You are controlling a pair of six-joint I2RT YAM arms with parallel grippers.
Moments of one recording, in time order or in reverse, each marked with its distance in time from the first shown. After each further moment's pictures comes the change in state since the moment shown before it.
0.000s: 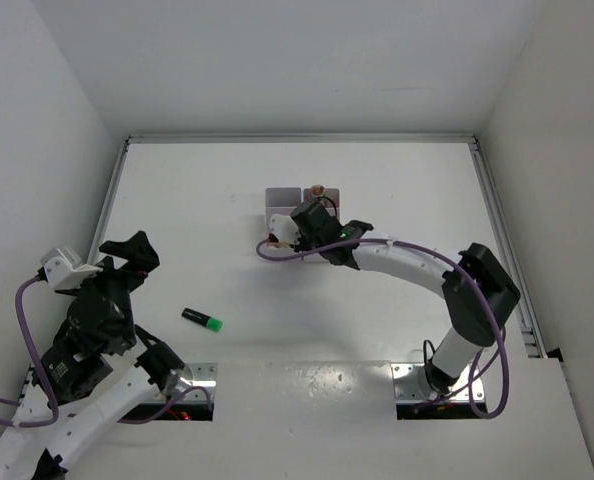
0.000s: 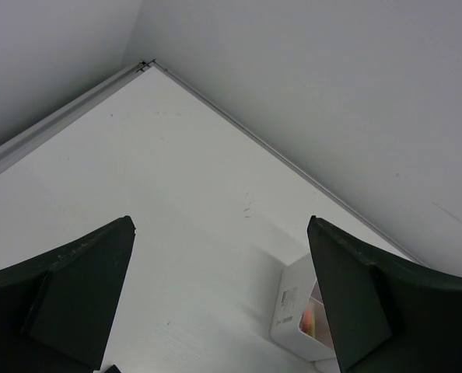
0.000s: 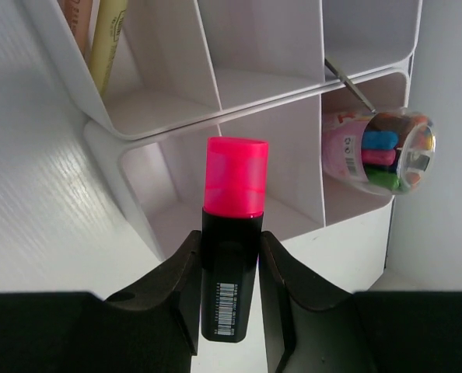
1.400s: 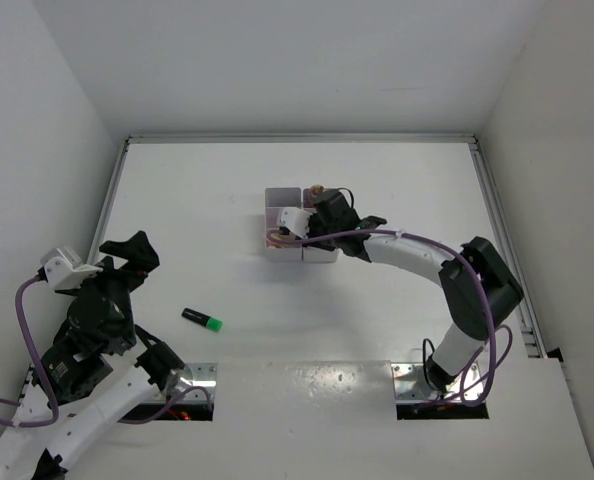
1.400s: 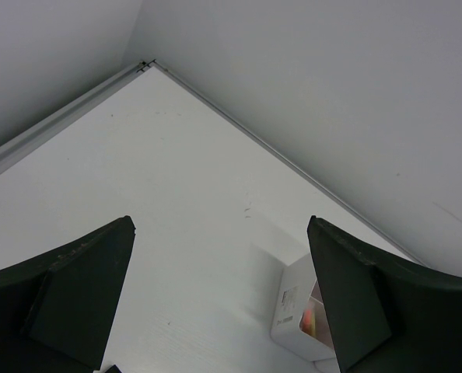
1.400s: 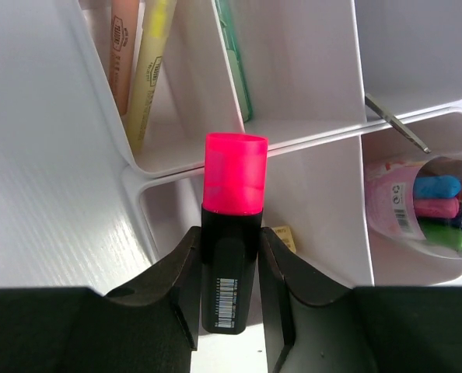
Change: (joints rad) left arm 0.000 0.000 0.000 0.000 0.000 0.002; right arm -0.153 0.013 -0.084 0.175 -0.394 -0.017
